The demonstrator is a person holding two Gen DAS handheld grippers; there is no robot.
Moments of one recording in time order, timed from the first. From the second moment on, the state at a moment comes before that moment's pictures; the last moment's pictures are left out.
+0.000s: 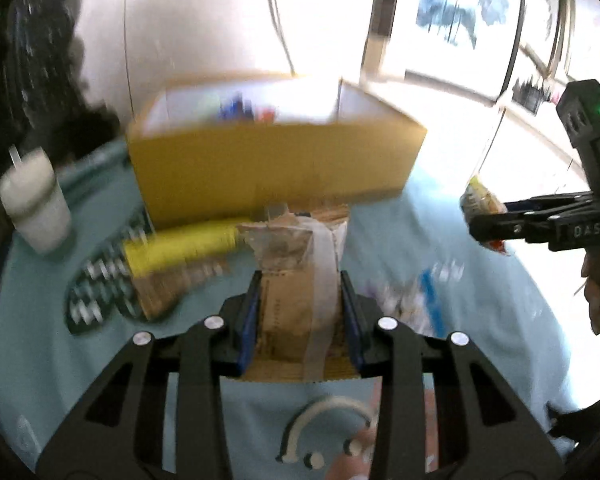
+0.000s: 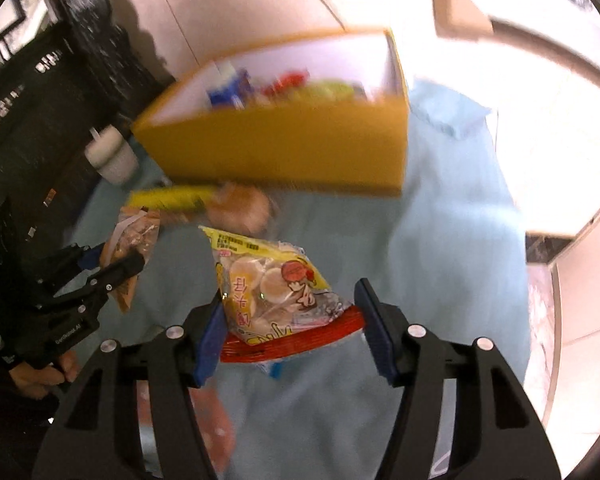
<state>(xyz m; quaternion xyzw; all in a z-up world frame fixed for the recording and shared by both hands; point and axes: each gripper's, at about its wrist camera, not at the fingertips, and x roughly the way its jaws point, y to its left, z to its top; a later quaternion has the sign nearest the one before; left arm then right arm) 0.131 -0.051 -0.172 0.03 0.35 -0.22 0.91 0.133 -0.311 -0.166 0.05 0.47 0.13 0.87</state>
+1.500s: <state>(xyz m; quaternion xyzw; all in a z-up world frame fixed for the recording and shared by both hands) 0.240 -0.098 -0.209 0.04 0.43 -0.13 0.89 0.139 -0.209 -0.259 -0.20 0.50 0.16 0.82</state>
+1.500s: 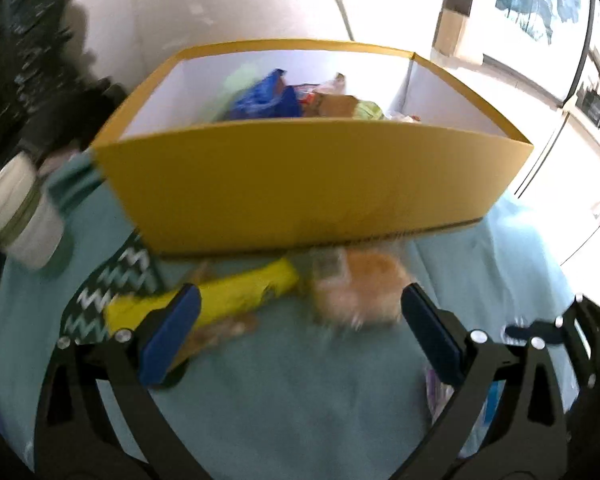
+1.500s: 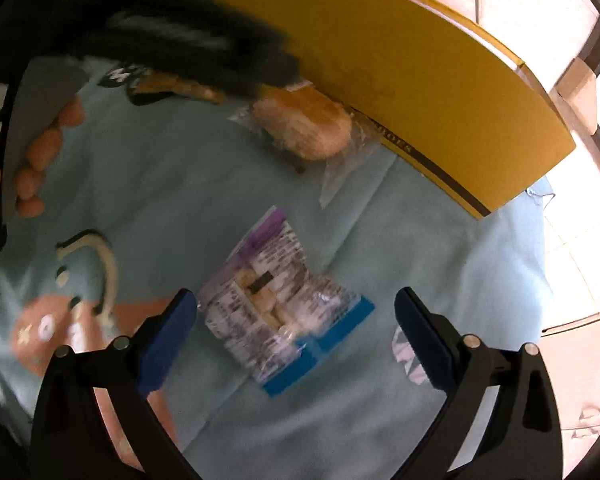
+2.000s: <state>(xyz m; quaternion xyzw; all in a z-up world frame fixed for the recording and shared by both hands) 0.252 -0.147 -0.240 0.10 0.41 -0.19 0.89 0.141 -0.248 -0.254 -0.06 0.54 0.18 0.82</state>
